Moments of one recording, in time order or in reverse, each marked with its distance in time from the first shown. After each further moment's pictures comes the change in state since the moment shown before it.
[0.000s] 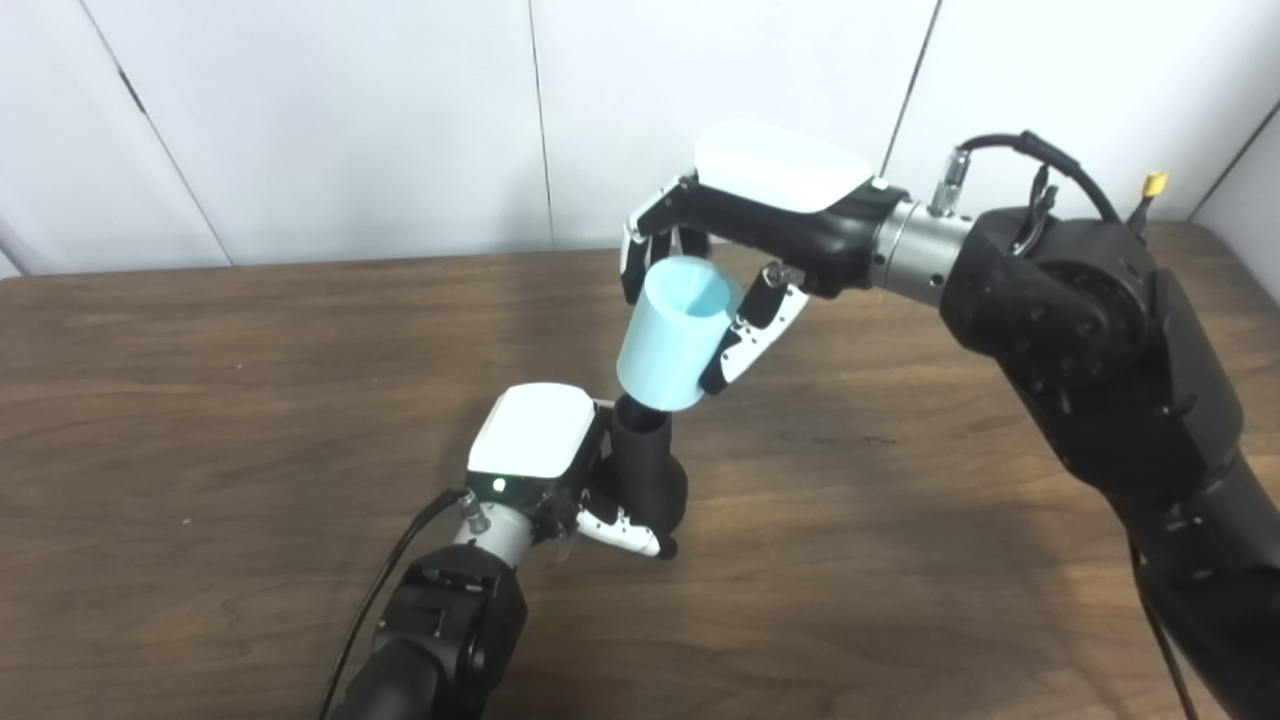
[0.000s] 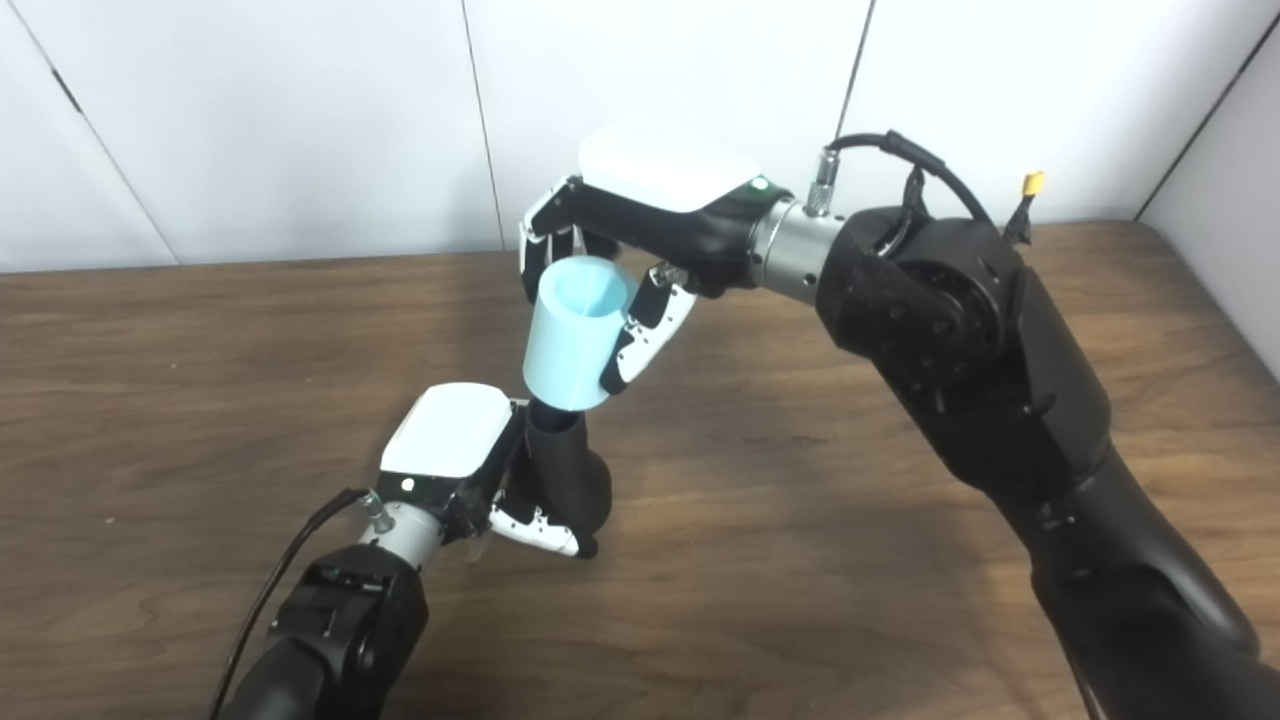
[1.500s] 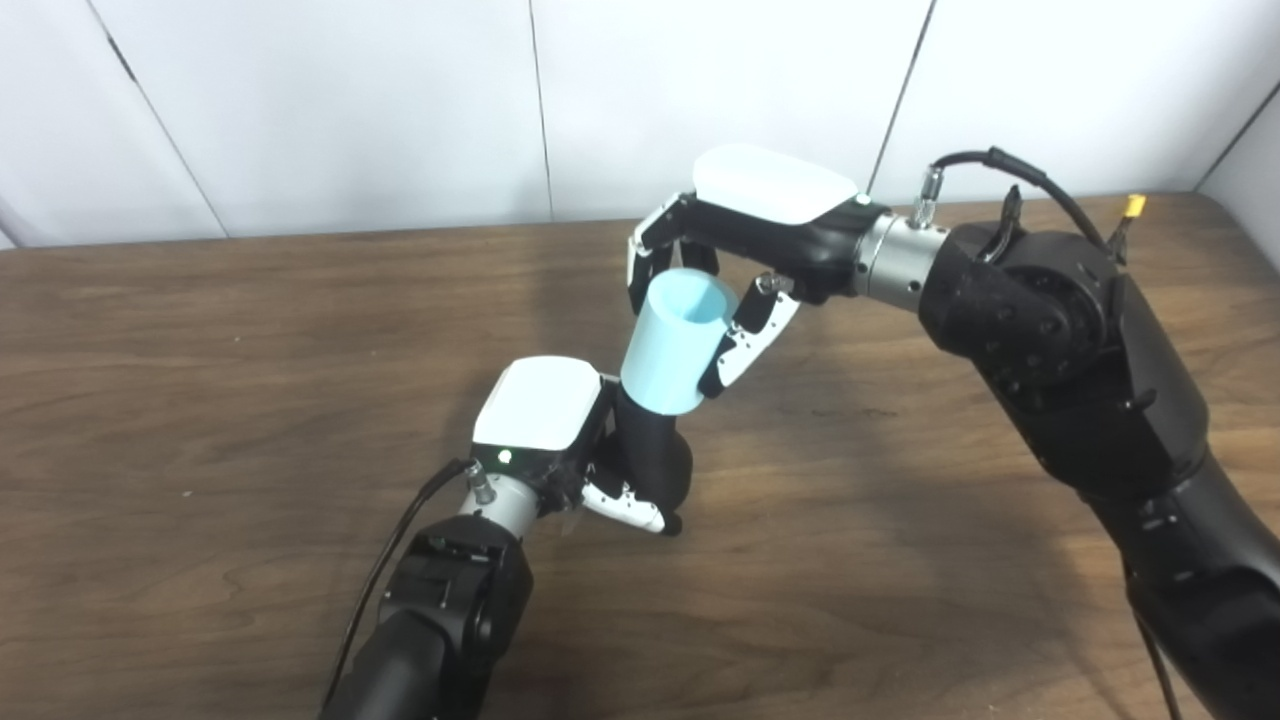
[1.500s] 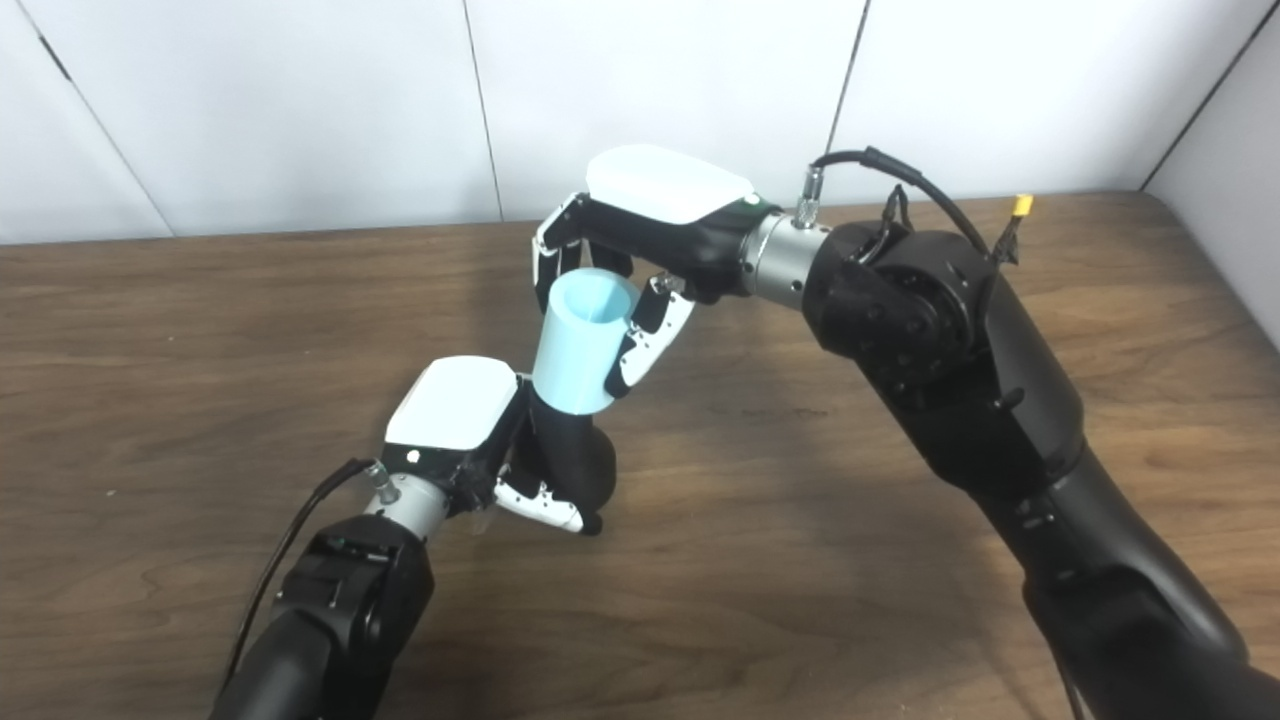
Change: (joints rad) left arm -0.001 -0.014 0.006 -0.014 0.020 -0.001 -0.047; right arm 0.065 0.029 0.012 0.069 -0.016 -0.048 -0.028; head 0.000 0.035
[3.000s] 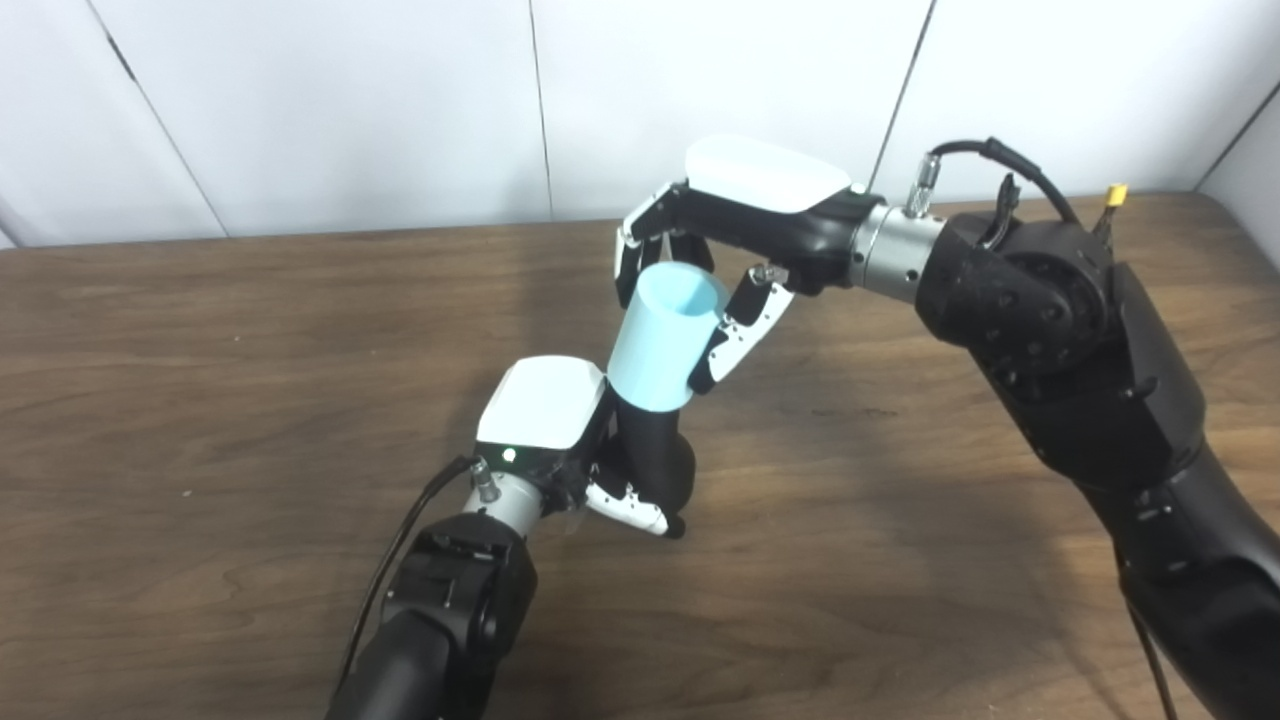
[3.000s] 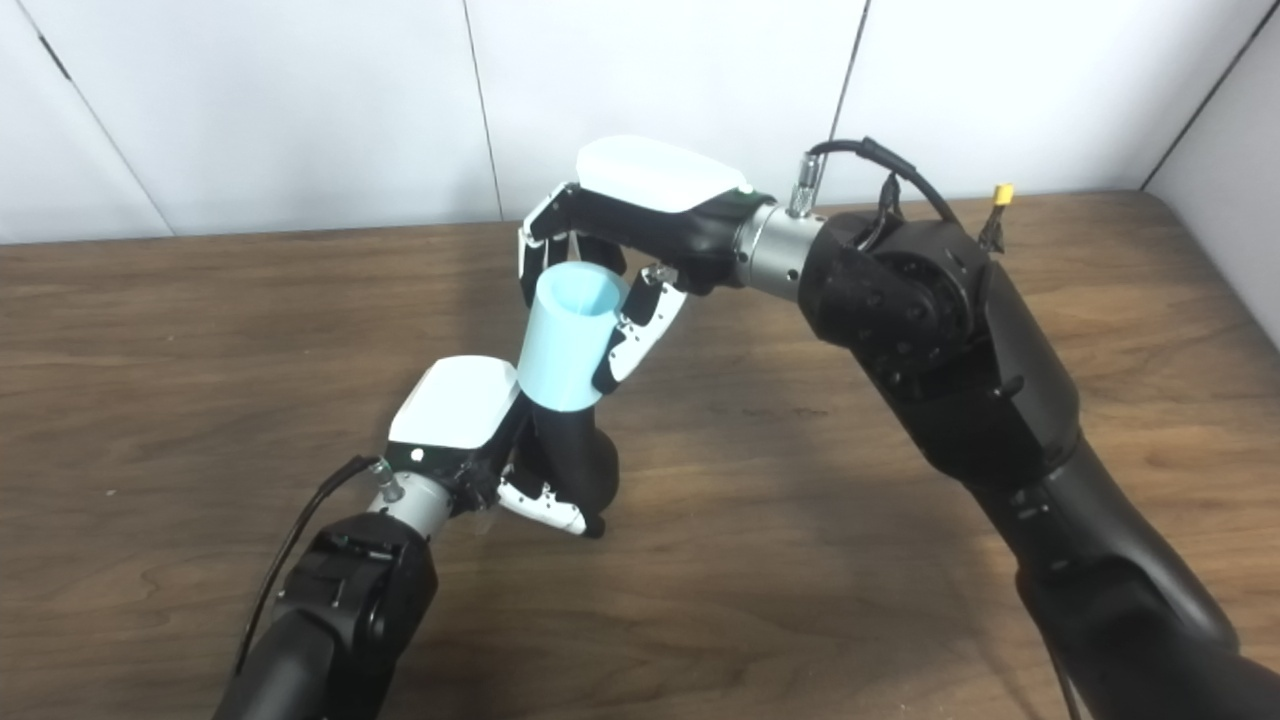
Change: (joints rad) left arm 0.000 -0.014 0.005 -0.011 0.022 -0.001 -0.035; right arm -0.020 0.007 -0.005 0.001 0.047 0.014 0.000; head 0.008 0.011
